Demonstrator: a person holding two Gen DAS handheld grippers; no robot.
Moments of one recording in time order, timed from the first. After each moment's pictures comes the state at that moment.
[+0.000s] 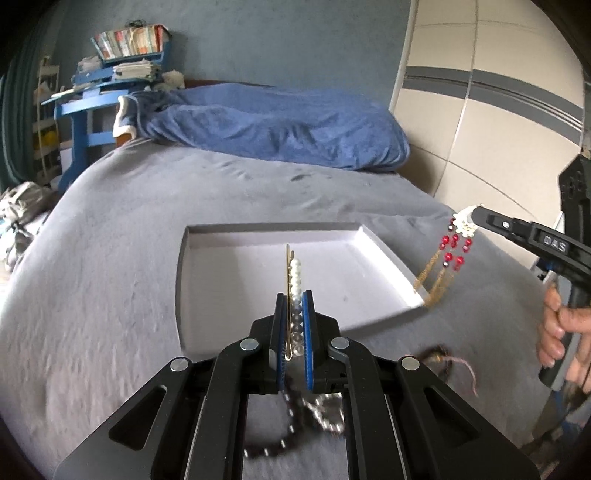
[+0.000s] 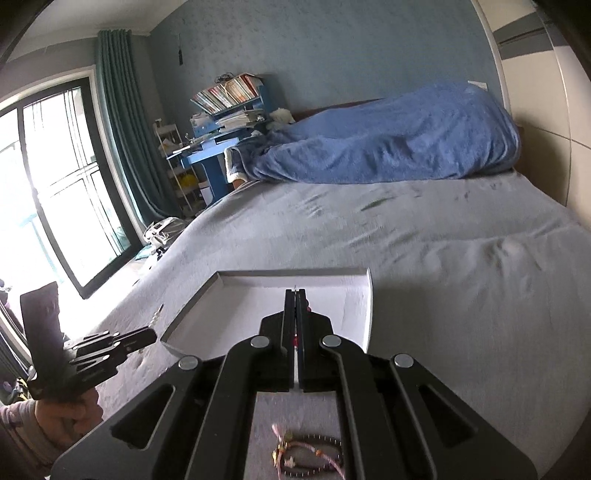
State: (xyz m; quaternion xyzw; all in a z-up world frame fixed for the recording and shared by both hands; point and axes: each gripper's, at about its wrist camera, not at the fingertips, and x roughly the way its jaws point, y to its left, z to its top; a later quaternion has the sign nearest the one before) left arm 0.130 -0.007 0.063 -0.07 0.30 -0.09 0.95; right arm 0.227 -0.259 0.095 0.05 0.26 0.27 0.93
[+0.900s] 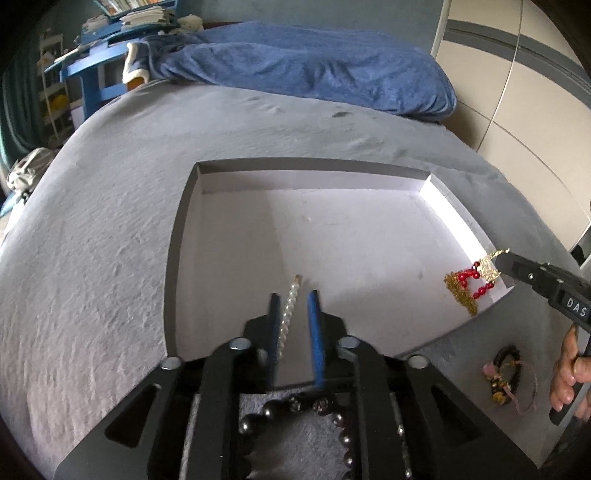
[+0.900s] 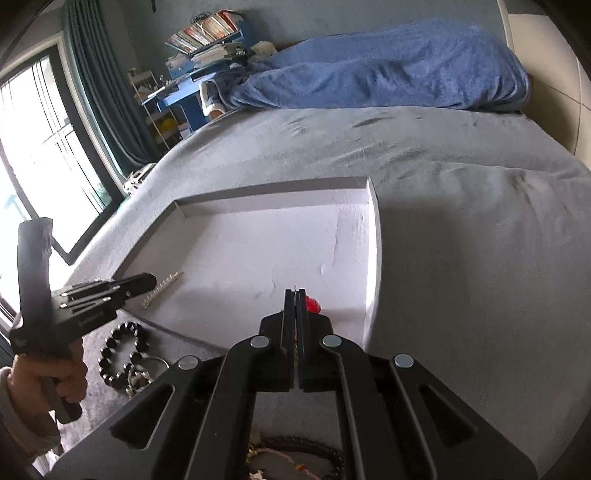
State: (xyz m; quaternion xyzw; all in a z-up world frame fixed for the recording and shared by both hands) left arm 0.201 0.004 0.005 -0.06 0.41 -0.04 0.91; right arm 0.272 -0.233 0.008 0.03 0.39 0.24 0.89
